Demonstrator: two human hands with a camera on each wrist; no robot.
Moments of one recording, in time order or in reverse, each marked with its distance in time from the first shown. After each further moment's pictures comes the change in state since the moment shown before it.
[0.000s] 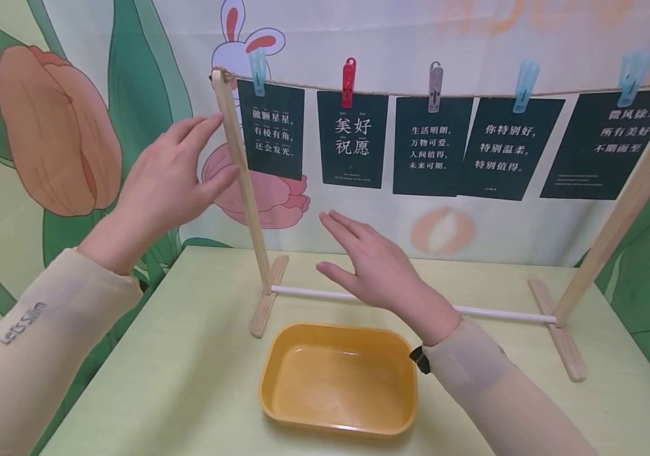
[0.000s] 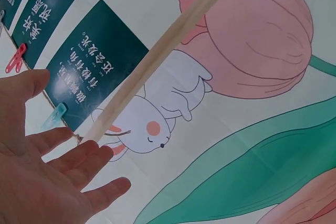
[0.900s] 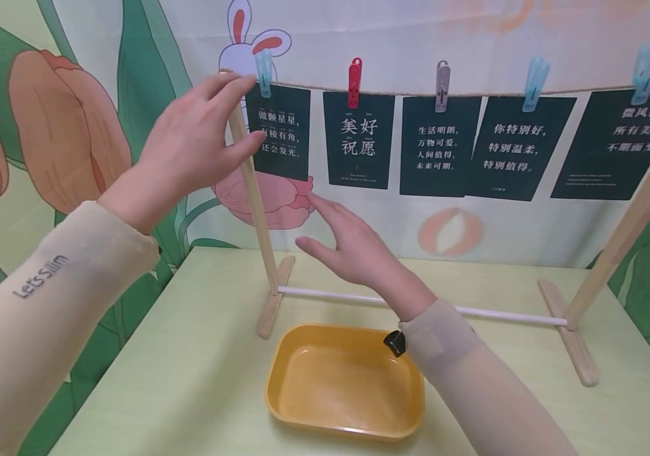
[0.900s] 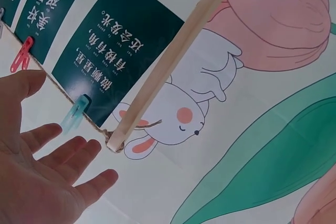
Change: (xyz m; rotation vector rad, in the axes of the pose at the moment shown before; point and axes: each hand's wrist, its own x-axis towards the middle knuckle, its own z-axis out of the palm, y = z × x) left_hand 0.039 0.028 -0.024 0.107 0.010 0.106; right_hand 0.046 -0.012 0.007 0.284 -0.005 0.042
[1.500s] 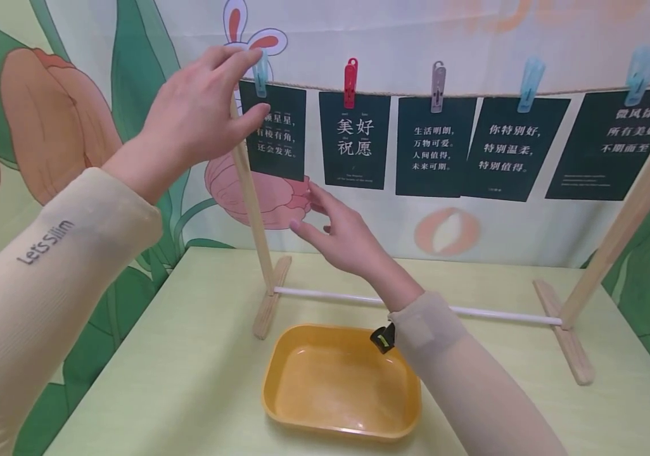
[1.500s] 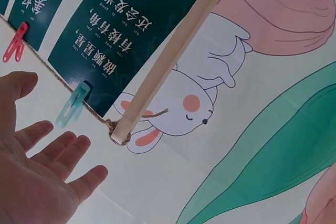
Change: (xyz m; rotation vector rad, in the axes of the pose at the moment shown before) left_hand 0.029 0.008 -0.010 0.014 -0.006 0.000; right_hand 0.014 -0.001 0.002 0.291 0.035 0.098
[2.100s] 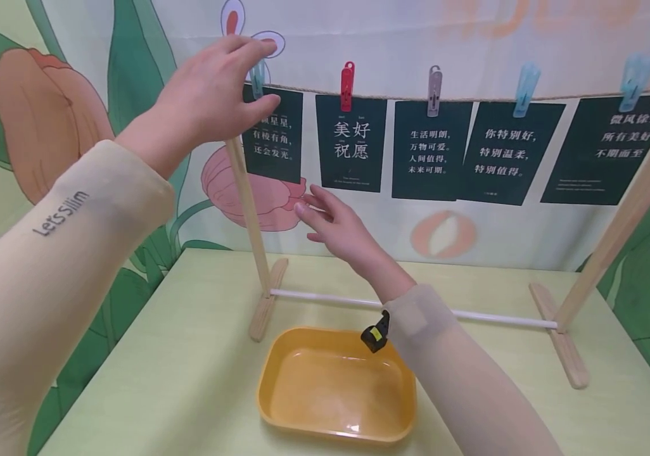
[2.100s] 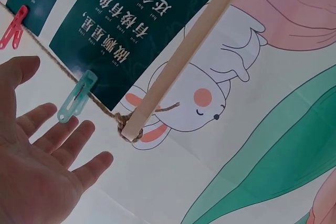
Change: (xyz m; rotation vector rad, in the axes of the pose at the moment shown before) left_hand 0.030 0.008 -0.004 0.015 -0.104 -0.021; right_hand 0.017 0.009 0.000 0.368 -0.016 0.193
